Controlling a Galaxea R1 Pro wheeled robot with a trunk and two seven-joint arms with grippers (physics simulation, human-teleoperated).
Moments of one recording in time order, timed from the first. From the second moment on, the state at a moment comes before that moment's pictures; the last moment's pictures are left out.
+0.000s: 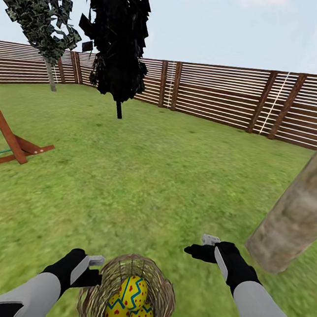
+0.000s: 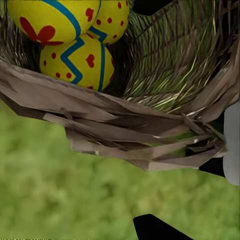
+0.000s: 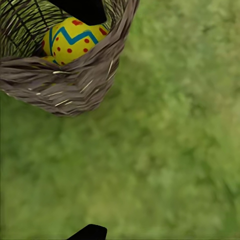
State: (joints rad) left arm -0.72 -0.04 0.13 -0.29 0.05 0.71 0.11; right arm -0.76 -0.03 -0.09 -0.54 0.02 0.64 0.27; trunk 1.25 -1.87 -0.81
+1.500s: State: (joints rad) left arm -0.72 -0.04 0.13 -0.27 0.05 0.71 0.11; right arm -0.76 -0.03 -0.09 -0.56 0.02 0.64 0.27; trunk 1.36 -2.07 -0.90
